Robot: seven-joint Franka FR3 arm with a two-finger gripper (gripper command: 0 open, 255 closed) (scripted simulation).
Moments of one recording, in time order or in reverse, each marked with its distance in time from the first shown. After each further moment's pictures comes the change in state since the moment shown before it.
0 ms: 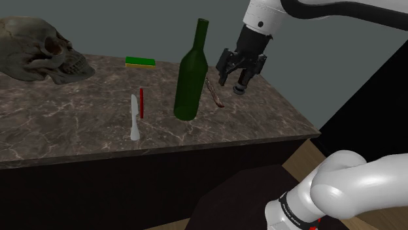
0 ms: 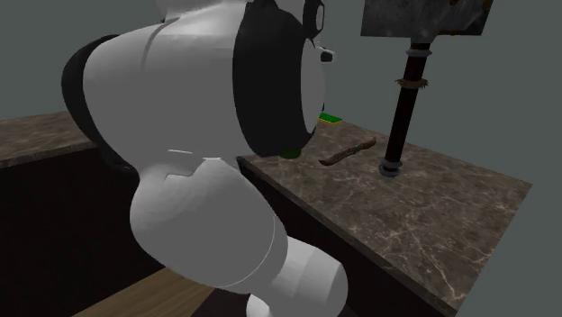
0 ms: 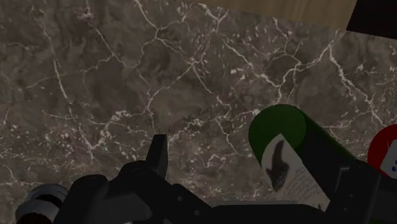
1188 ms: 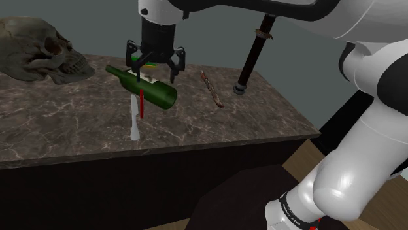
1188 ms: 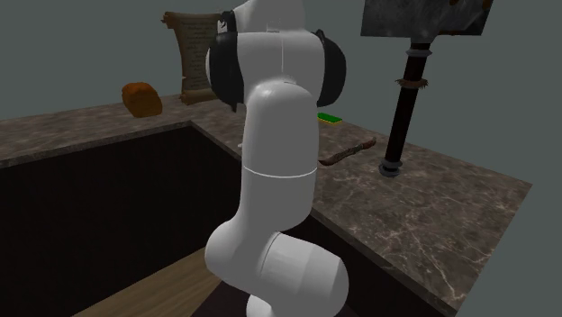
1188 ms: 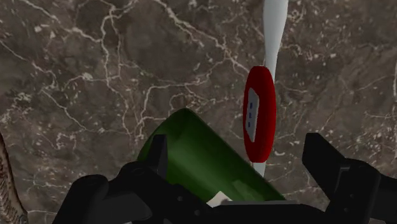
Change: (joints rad) arm 0.086 0.687 0.304 0.617 -0.249 0.014 0.564
